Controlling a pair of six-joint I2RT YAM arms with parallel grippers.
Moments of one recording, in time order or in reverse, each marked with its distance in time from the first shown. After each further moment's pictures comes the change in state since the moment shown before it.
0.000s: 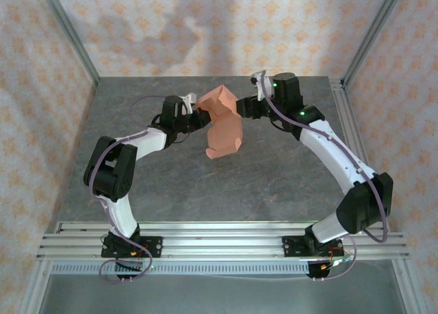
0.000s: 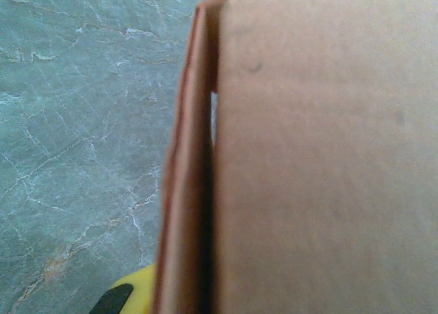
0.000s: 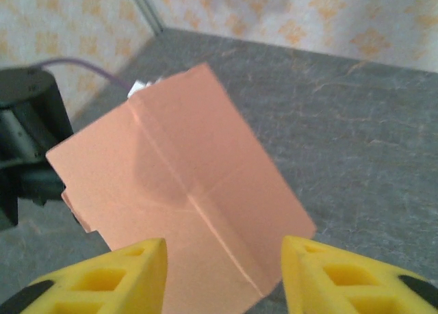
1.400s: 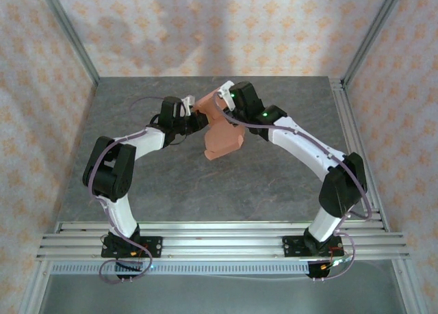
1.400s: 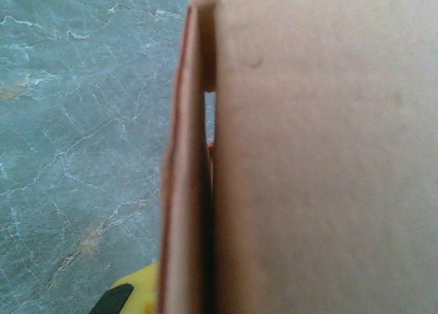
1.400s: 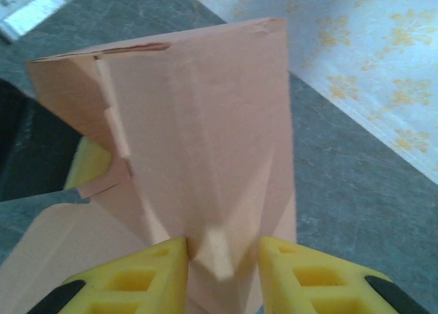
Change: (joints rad) left arm 0.013 -0.010 0.000 -0.084 0.000 0.040; right arm 0.228 0.183 0.121 -0.066 0.655 -0.347
